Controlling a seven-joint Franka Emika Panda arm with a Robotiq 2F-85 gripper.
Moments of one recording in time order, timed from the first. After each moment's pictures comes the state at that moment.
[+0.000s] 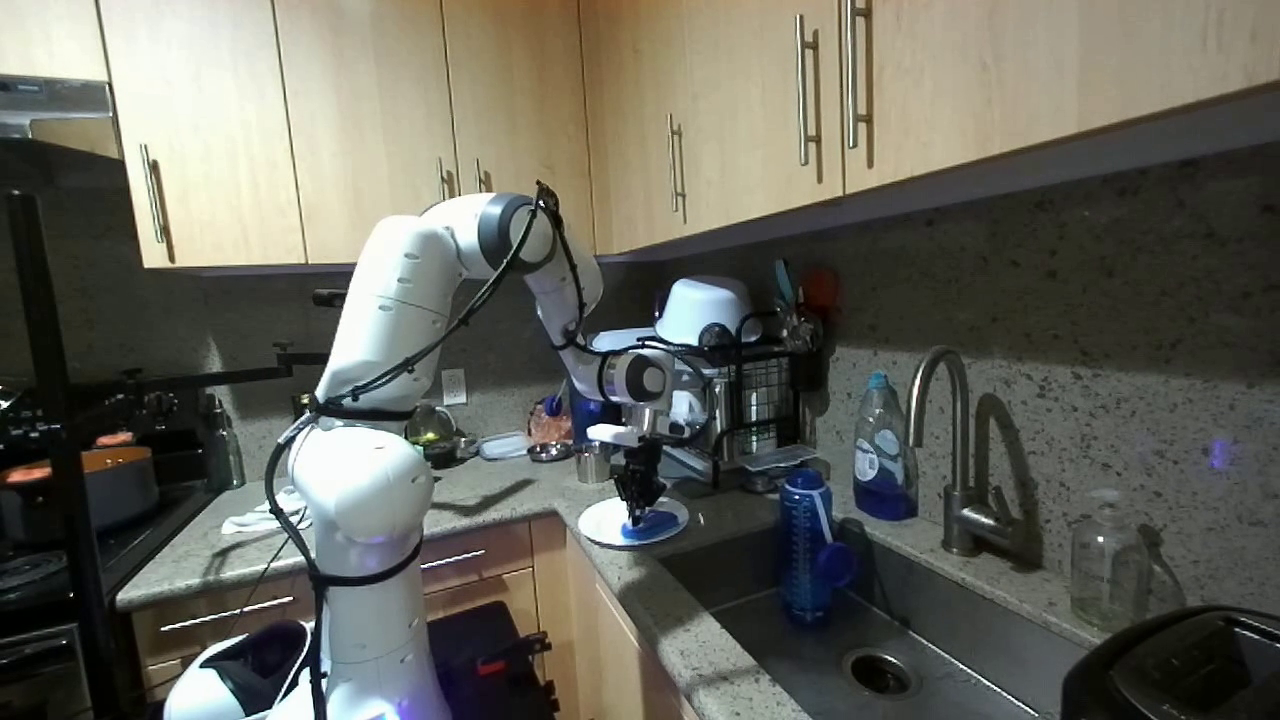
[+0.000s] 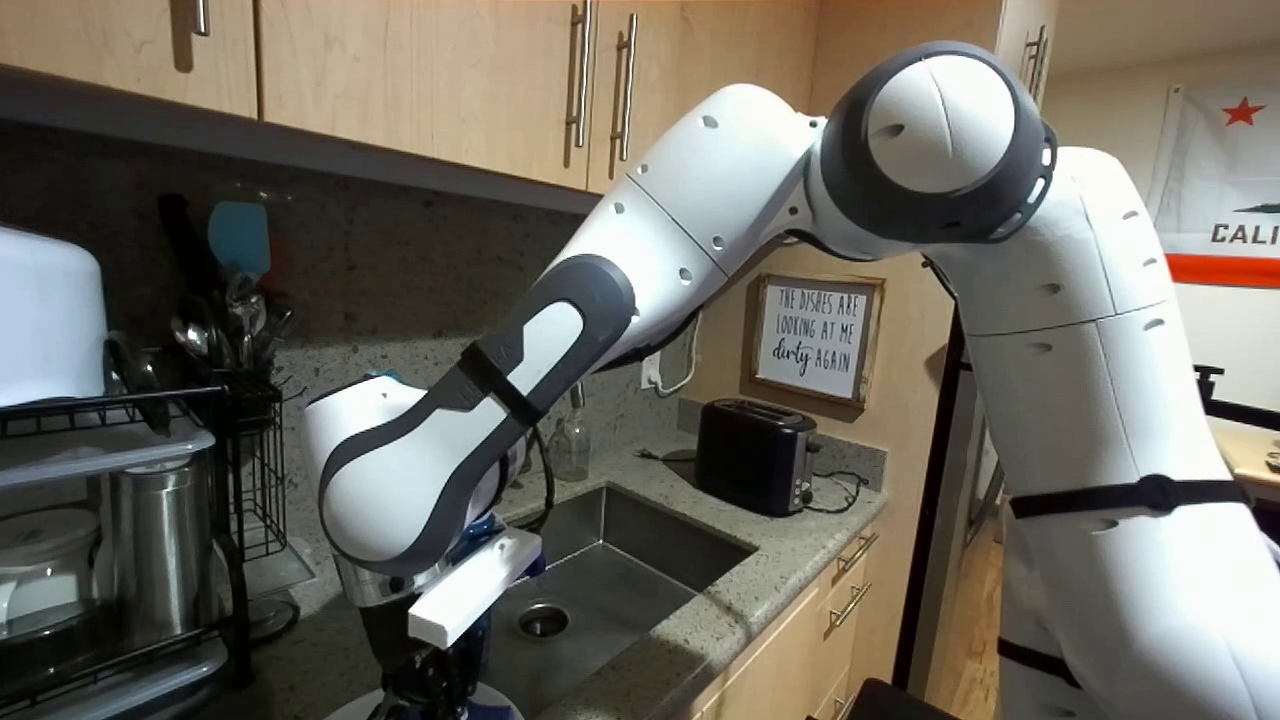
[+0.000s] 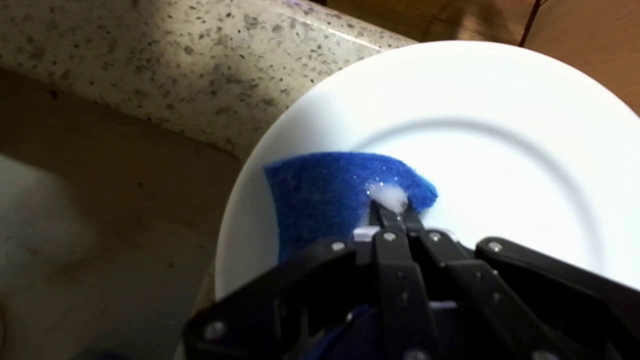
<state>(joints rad) 0.27 0.35 0.18 -2.09 -0.08 2.14 0.20</state>
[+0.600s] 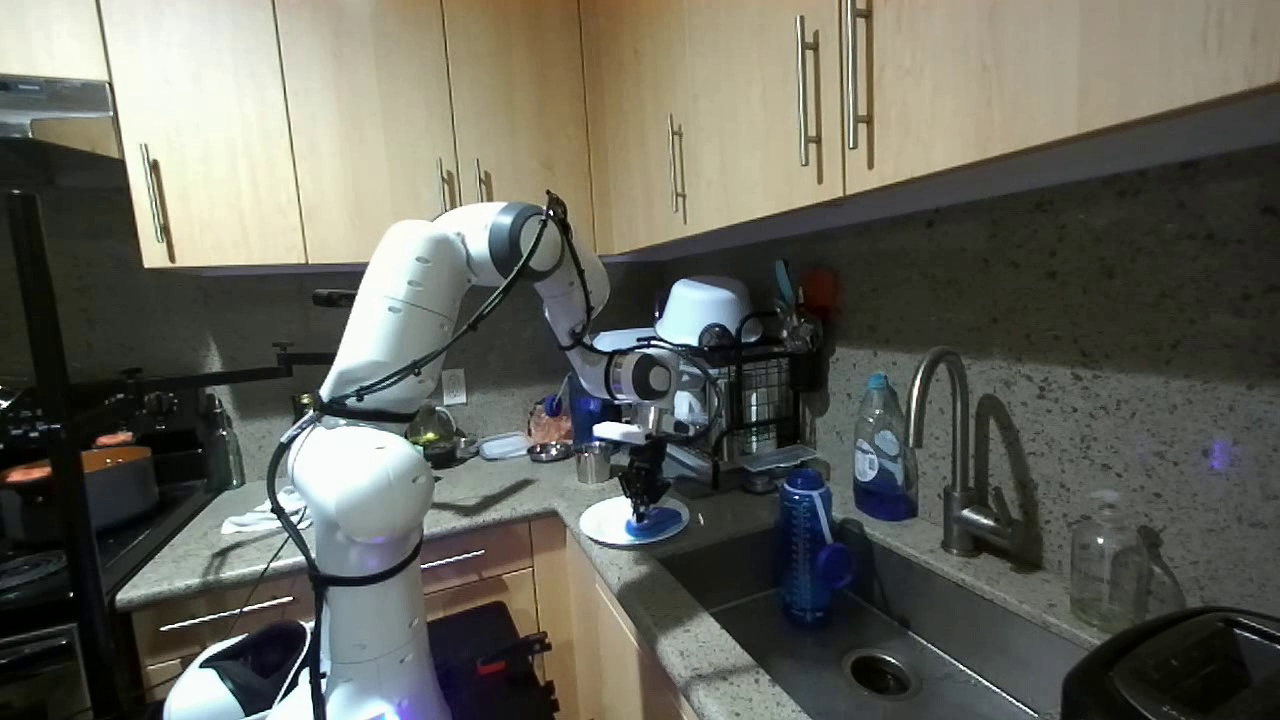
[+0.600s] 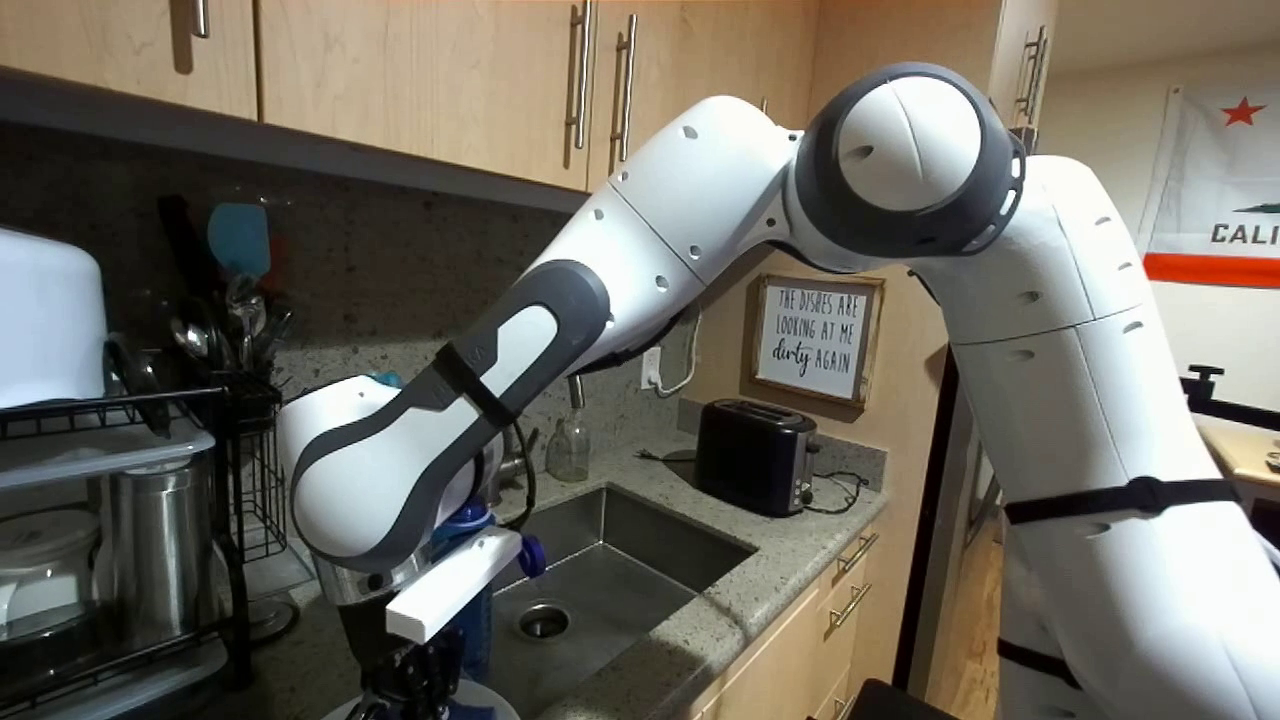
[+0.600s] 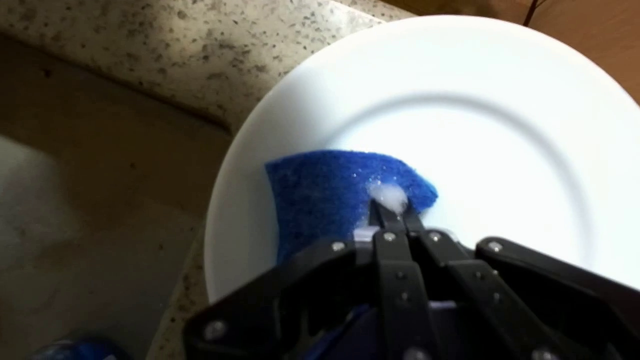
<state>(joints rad) 0.27 0.40 0.18 -2.01 -0.08 2.10 0.18</state>
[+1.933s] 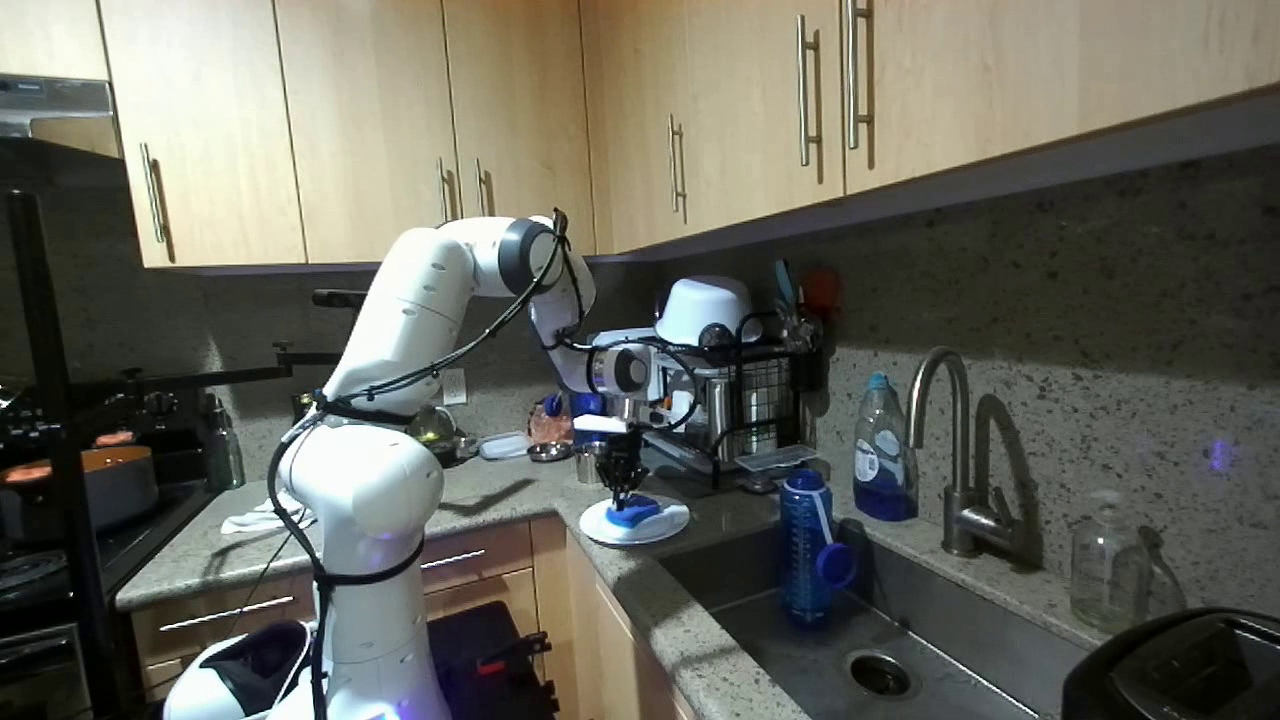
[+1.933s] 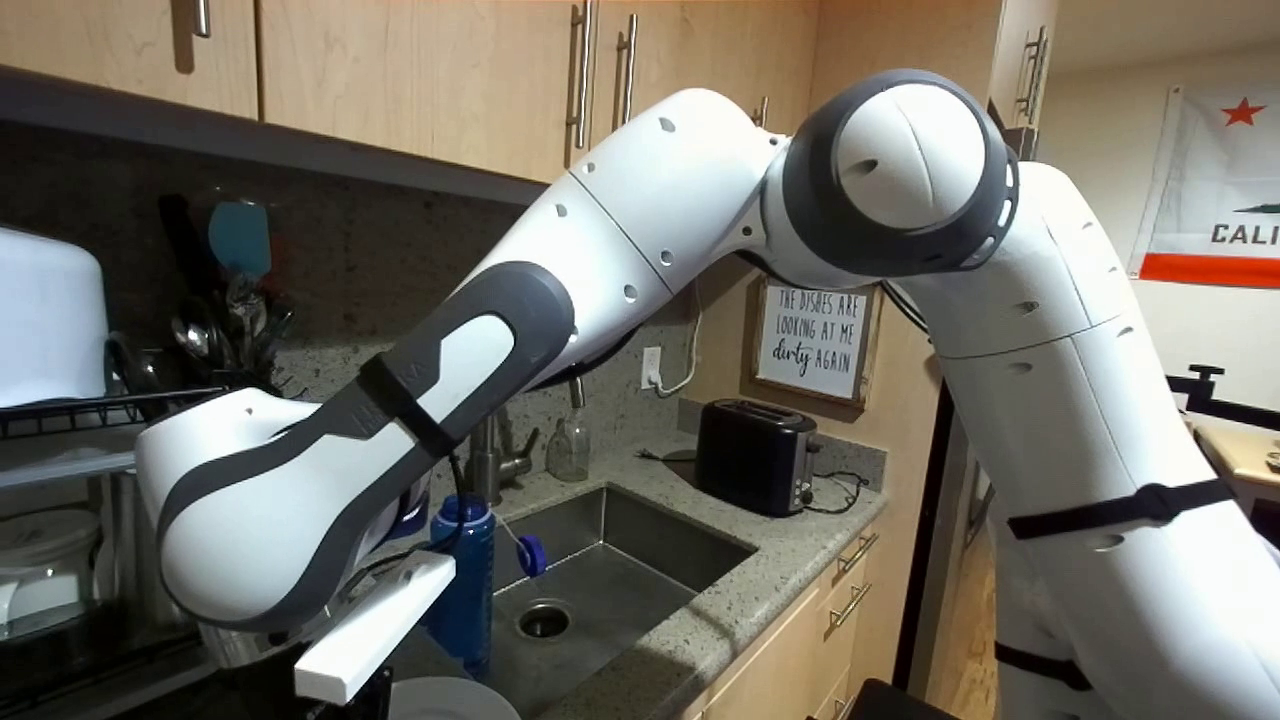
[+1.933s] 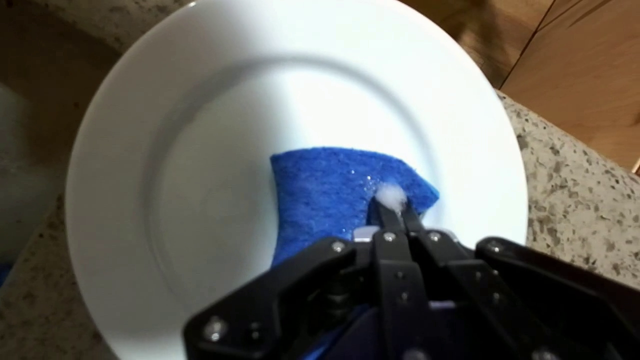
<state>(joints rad) 0.39 0.47 0.21 -1.89 -0.11 2.04 0.18</state>
